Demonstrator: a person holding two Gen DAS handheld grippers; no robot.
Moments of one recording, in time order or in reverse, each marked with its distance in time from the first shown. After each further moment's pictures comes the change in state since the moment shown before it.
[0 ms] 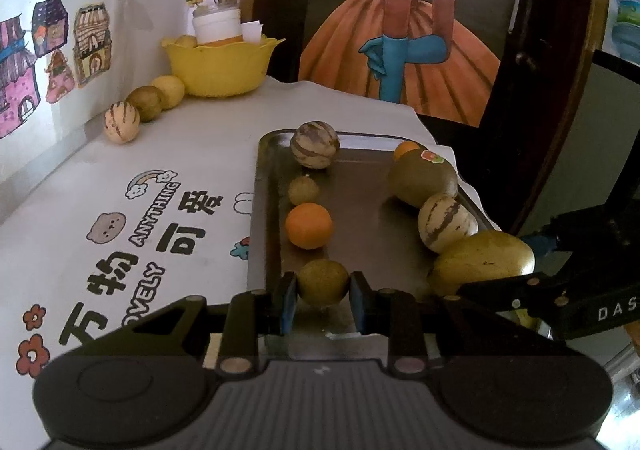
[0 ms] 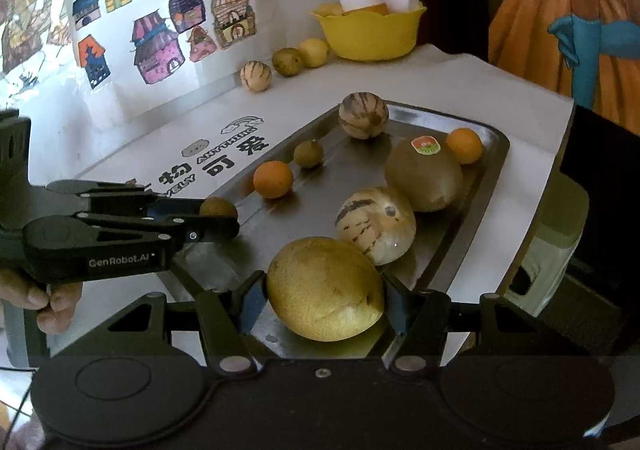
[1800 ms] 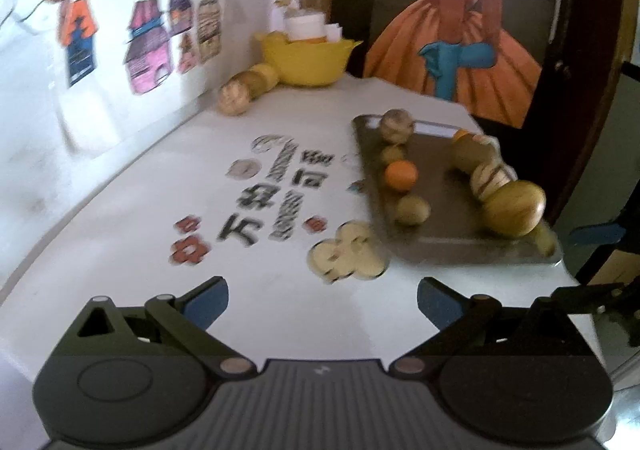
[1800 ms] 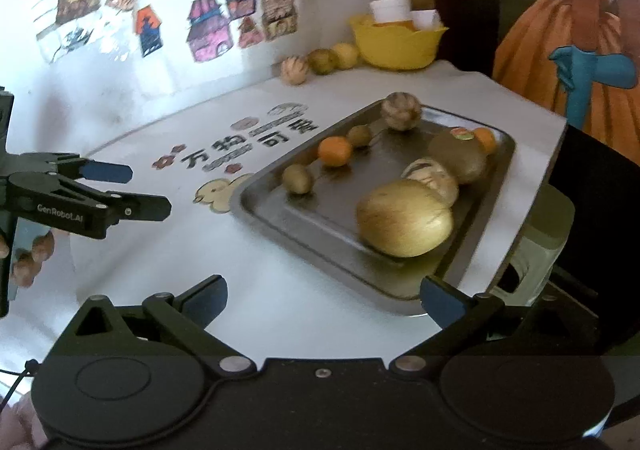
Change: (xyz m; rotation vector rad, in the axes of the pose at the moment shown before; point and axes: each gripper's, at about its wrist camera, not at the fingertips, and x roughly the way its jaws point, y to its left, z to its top) left arm -0.104 0.049 -0.047 -0.066 0.023 0.150; right arm -0.052 0.069 -0.044 -0.078 -0.016 -0.042
